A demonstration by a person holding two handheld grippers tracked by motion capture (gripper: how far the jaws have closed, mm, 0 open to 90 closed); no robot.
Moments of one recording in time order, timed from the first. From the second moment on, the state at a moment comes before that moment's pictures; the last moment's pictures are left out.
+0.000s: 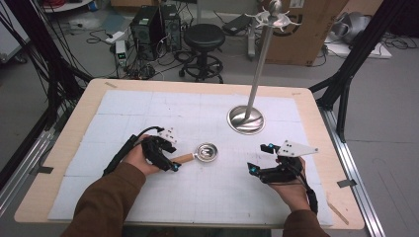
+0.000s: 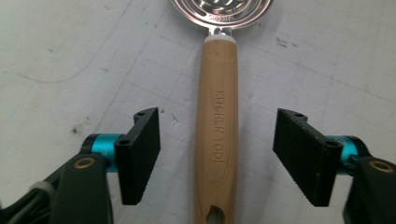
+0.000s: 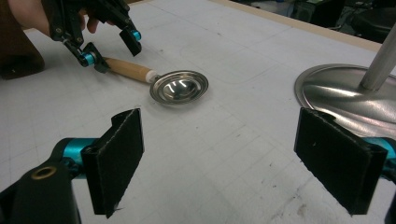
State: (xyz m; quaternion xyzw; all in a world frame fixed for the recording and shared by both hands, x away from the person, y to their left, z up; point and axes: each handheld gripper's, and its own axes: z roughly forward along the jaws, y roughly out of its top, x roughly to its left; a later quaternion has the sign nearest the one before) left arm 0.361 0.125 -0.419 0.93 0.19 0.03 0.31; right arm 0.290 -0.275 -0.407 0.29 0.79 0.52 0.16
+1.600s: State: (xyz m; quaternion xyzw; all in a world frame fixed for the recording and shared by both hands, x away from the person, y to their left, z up) left arm 0.363 0.101 -0.421 0.95 0.17 0.04 0.24; right arm 0.291 -0.275 -0.409 0.29 0.79 0.51 0.16
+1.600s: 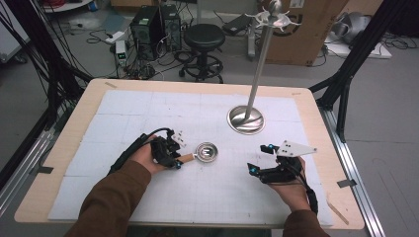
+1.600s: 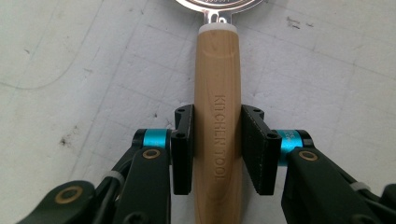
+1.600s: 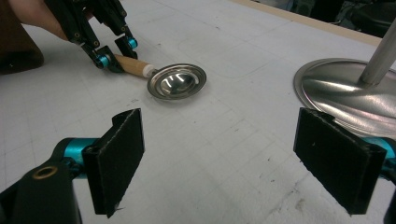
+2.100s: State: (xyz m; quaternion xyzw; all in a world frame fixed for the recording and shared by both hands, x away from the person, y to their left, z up) left arm 0.362 0.098 -0.420 0.96 0.17 0.05 0.23; right arm 0.291 -0.275 -0.409 0.30 0.80 0.51 0.16
